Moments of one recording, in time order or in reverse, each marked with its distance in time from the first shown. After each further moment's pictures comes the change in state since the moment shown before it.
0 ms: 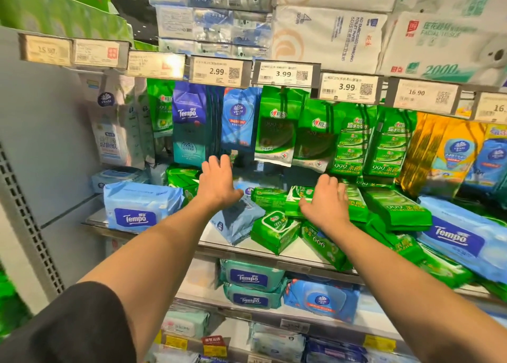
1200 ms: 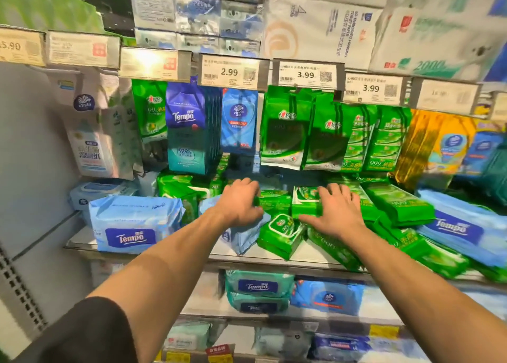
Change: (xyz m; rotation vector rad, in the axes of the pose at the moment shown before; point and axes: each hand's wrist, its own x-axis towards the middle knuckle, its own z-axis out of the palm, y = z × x) left_hand 0.014 -0.005 0.031 -0.071 -0.277 0.391; right_hand 0.000 0.005 0.012 -0.337 -0.156 -0.066
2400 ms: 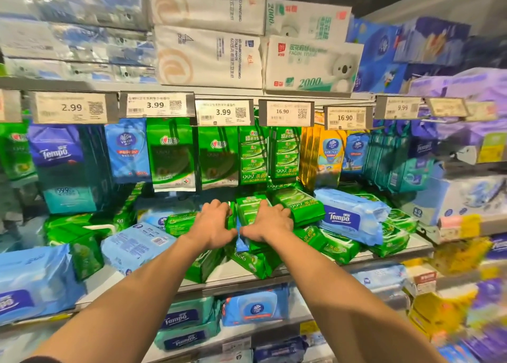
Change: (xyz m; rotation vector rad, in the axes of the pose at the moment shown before) left_hand 0.045 0.138 0.041 -0.086 -0.078 0.065; right_hand -0.014 0.056 -0.031 0.302 -0.328 0.387
